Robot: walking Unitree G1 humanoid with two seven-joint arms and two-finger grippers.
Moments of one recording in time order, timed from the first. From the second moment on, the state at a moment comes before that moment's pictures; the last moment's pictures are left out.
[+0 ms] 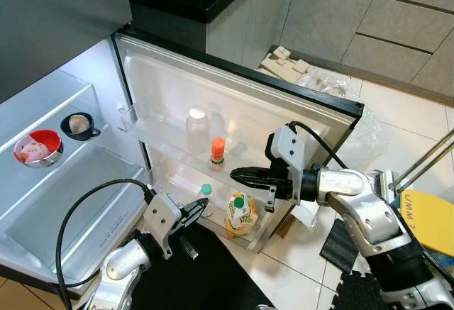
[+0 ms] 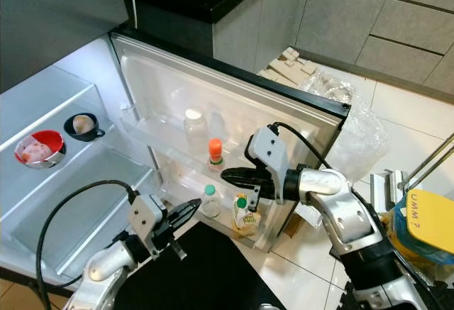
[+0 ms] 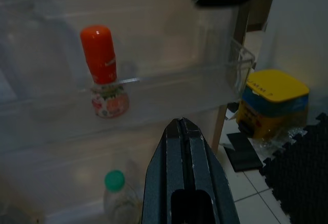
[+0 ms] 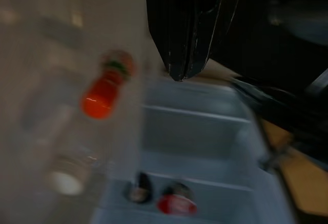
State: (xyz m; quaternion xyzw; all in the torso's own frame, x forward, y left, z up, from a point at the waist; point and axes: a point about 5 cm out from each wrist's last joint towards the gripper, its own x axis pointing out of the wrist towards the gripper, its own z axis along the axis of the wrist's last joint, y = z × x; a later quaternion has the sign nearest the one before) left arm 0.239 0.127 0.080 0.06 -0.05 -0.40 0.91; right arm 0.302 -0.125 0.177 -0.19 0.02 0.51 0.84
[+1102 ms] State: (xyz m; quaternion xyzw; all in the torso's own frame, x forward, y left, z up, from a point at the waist) left arm 0.244 0.137 0.093 0.09 -0.04 -0.39 0.91; right arm 0.253 -0.074 0.219 0.01 -0.05 0.70 0.71
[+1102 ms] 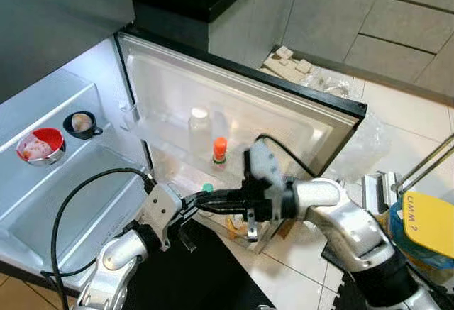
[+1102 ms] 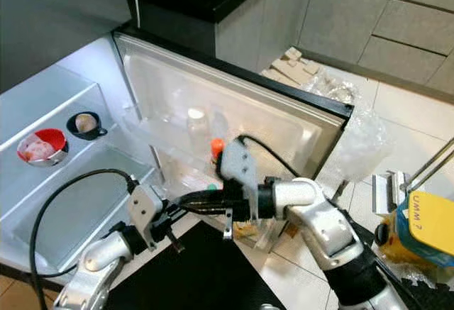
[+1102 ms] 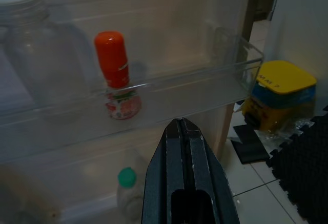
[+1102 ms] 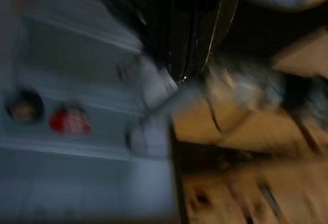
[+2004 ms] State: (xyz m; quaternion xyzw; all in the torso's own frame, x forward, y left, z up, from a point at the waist) left arm 0.251 0.130 0.100 0.10 -0.04 -0.41 0.91; right arm 0.365 -0.249 0.329 0.01 -0.21 0.18 0.96
